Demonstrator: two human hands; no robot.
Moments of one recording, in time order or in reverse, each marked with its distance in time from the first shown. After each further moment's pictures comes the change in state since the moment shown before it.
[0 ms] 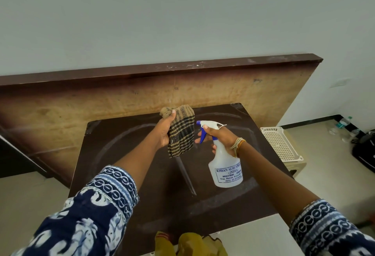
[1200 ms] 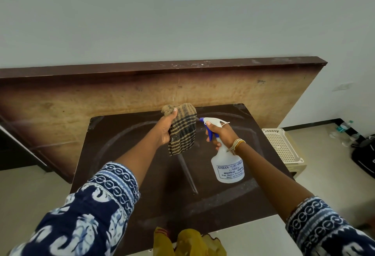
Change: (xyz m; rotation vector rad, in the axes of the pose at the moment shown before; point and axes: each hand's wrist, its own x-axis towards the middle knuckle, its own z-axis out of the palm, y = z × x) left_hand 0.001 0.004 -0.012 -0.043 -0.009 -0.005; right_hand 0.008 -0.001 0.010 -0.037 0.137 -0.175
